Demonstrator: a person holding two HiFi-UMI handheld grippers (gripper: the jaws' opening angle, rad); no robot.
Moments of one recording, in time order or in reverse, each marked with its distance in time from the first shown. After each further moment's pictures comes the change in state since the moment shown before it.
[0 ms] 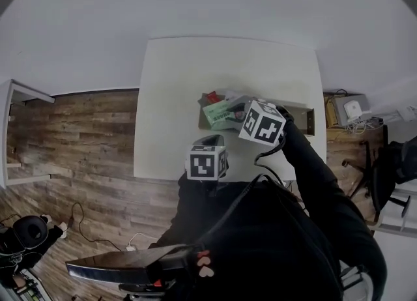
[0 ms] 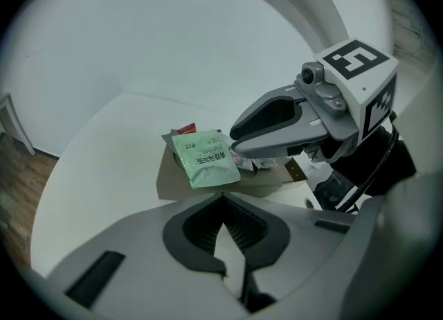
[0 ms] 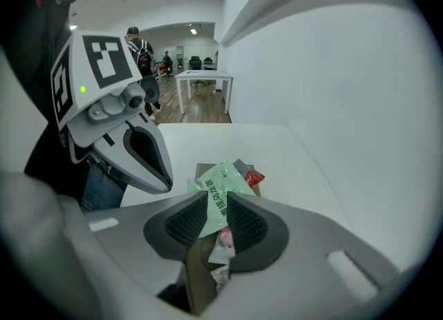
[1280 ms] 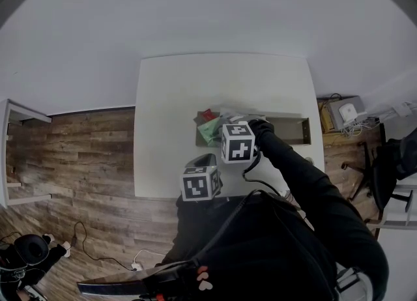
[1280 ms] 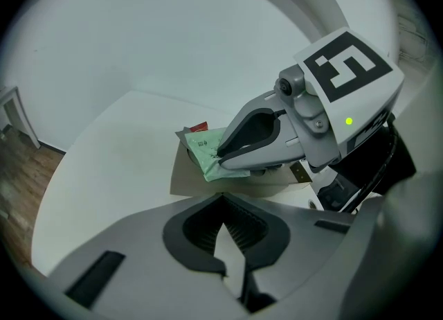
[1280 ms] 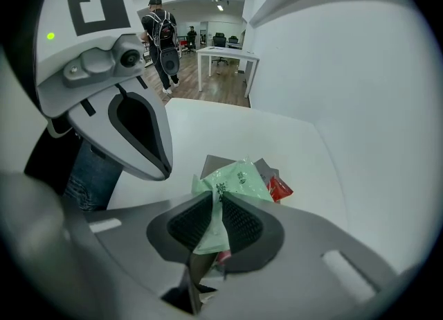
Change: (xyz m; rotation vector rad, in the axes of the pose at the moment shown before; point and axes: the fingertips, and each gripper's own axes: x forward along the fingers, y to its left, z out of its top) left arm -0.007 0.013 -0.007 -0.039 -0.013 0.024; right arm 0.042 0.018 -0.001 -0.190 0.170 0.071
